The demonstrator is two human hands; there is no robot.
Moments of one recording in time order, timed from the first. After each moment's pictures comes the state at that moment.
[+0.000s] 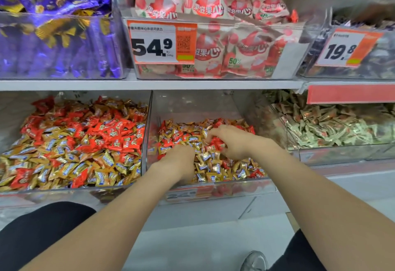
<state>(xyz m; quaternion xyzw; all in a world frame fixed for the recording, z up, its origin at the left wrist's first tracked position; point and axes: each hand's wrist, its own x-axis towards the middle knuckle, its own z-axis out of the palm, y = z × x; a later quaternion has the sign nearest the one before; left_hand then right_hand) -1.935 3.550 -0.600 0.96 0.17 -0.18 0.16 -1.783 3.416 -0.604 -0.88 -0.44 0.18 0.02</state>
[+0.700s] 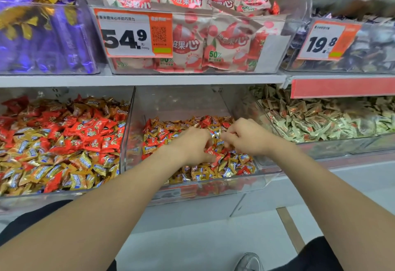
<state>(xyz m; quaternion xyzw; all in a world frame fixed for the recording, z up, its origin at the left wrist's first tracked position) -1.873 3.528 -0.609 0.98 0.02 -0.07 0.17 -1.778 3.354 -0.587 -0.91 -0.38 0.12 0.16</state>
